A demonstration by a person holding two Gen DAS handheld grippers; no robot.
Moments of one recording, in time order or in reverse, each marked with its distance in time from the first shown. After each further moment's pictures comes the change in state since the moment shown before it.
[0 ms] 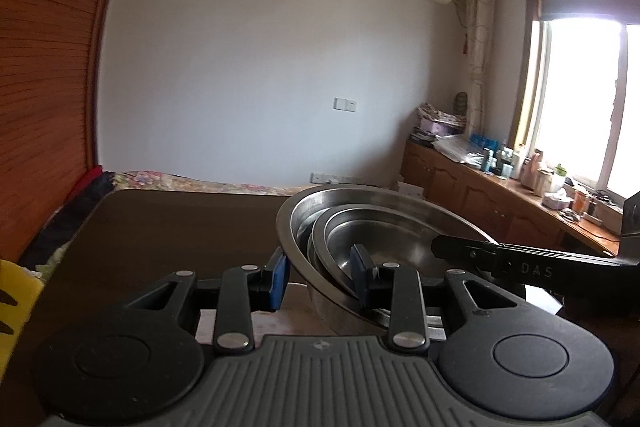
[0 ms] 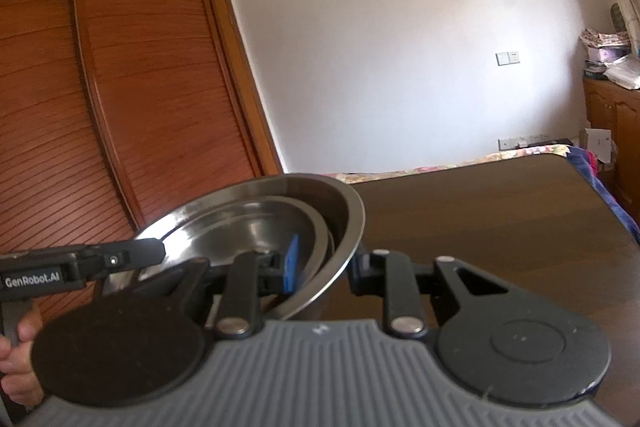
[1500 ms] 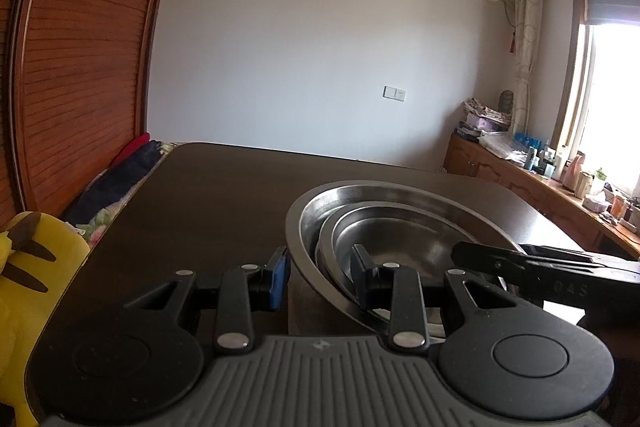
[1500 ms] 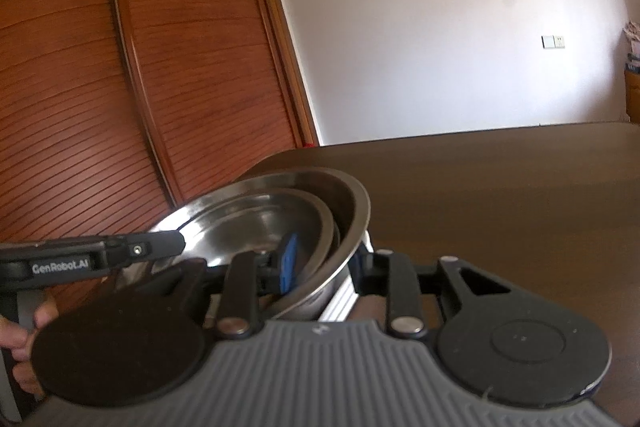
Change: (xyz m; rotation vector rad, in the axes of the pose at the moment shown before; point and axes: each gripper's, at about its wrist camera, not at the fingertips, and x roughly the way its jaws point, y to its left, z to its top) left arm 0.003 0.063 -0.044 -0.071 0.033 0.105; right arm 0.034 0.046 -0.038 -0.085 0.076 0.075
